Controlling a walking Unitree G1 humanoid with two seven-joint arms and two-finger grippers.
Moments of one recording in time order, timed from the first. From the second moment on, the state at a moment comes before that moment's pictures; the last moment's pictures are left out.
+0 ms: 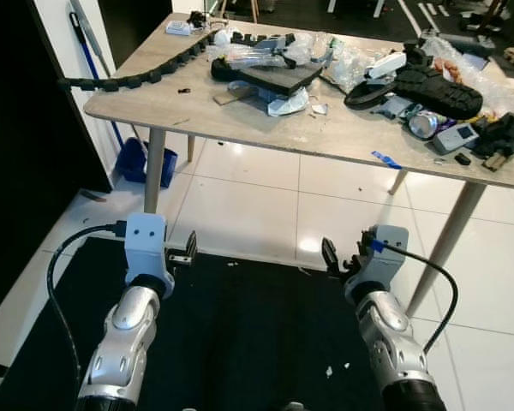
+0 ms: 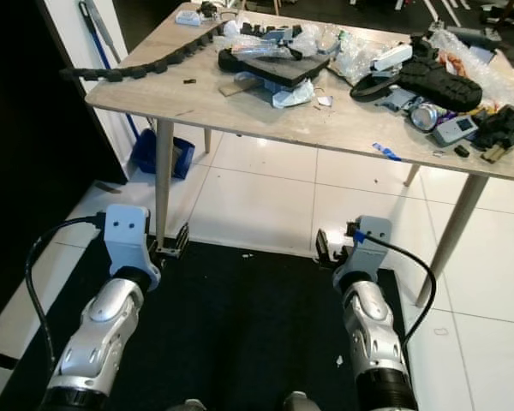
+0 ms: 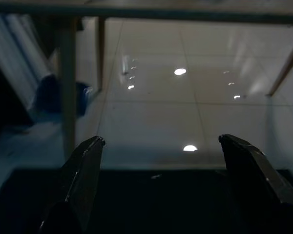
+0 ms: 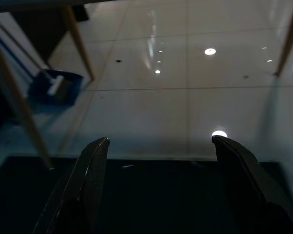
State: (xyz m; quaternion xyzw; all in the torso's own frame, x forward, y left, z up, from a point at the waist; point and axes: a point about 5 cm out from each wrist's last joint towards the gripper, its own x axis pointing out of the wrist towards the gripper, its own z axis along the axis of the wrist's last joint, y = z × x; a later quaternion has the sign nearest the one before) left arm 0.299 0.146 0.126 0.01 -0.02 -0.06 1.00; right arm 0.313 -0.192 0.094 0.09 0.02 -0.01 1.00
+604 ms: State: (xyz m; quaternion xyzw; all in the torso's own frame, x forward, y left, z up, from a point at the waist) left arm 0.298 0.146 0.126 0.01 -0.02 -0.06 1.00; right arm 0.318 -0.196 0.110 0.09 -0.01 -0.02 1.00
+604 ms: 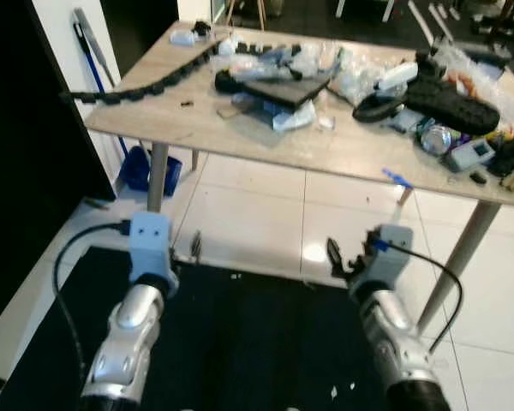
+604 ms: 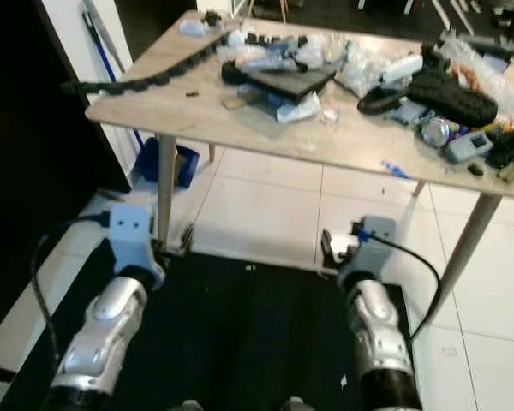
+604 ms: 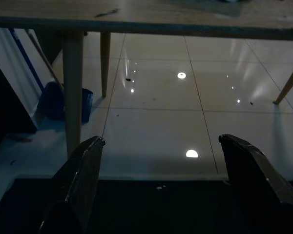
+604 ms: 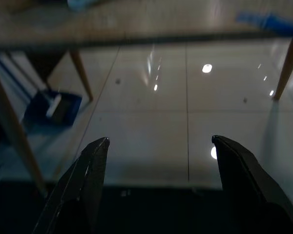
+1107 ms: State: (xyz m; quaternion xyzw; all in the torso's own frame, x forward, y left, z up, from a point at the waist) left arm 0.299 0.146 0.128 0.01 -0.02 -0.06 1.00; right arm 0.329 -0.200 0.148 0.08 -0.08 -0.02 0.99
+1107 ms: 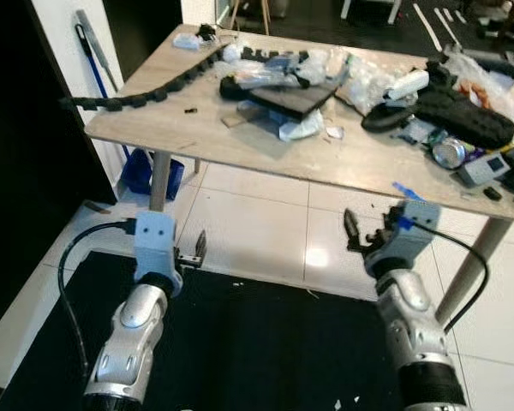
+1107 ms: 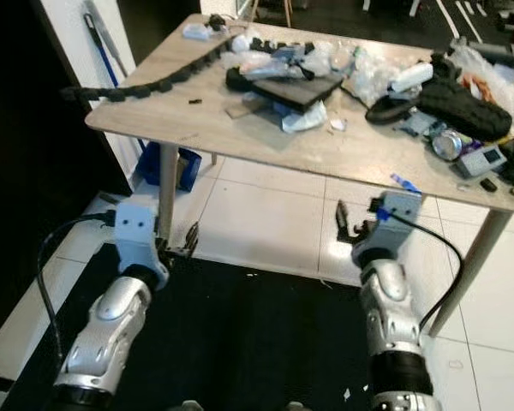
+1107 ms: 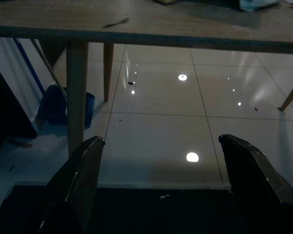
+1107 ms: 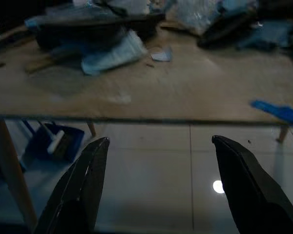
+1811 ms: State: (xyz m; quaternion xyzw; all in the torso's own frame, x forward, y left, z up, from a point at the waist) left arm 0.303 0.148 0.142 0.01 -0.04 -0.06 1.00; right arm 0.332 -0.200 0.172 0.06 -0.14 -0.02 0.99
